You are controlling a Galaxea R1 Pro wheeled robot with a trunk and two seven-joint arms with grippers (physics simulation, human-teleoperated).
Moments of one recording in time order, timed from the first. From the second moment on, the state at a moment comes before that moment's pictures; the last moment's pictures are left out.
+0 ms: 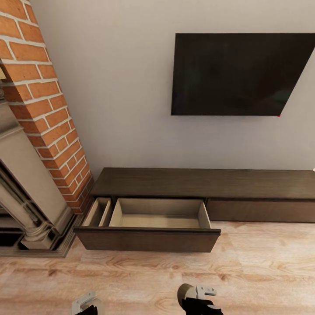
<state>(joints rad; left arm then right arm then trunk) -0.46 0.03 0.39 -0.12 0.11 -0.01 0.10 -0.37 0.04 0.46 -0.44 -0.55 0.14 -0.19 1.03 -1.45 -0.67</state>
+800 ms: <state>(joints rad) -0.46 0.03 0.40 -0.12 0.12 0.00 0.12 -0.37 0.04 0.45 -0.44 -0.55 0.15 -0.19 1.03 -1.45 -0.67</state>
